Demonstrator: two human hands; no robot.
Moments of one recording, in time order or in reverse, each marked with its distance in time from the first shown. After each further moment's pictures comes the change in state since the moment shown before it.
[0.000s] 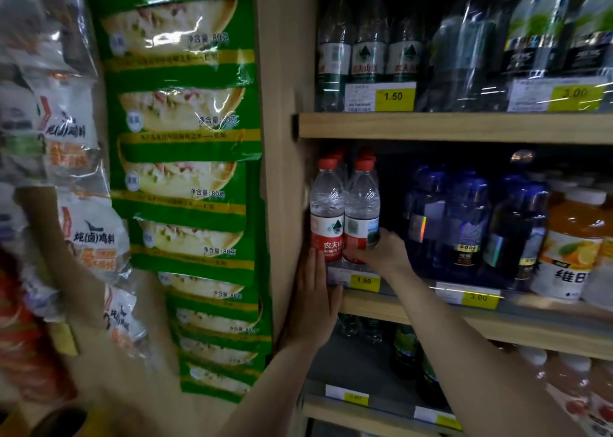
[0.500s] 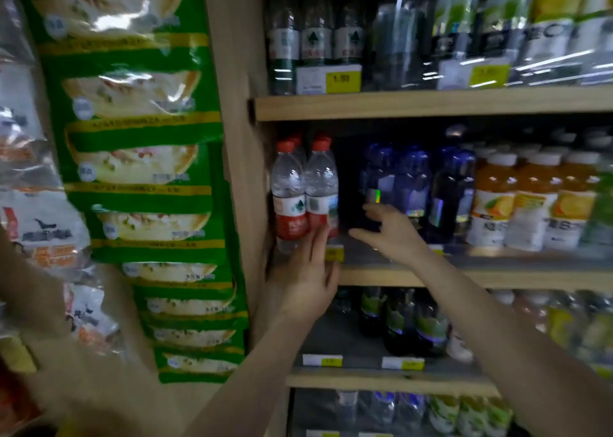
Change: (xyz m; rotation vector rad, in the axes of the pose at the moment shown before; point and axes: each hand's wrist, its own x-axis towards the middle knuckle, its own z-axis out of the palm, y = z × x) left_hand -0.014 0.046 -0.049 -0.247 0.124 0.235; right_hand -0.067 -0.007 -0.074 -0.190 -0.006 -0.101
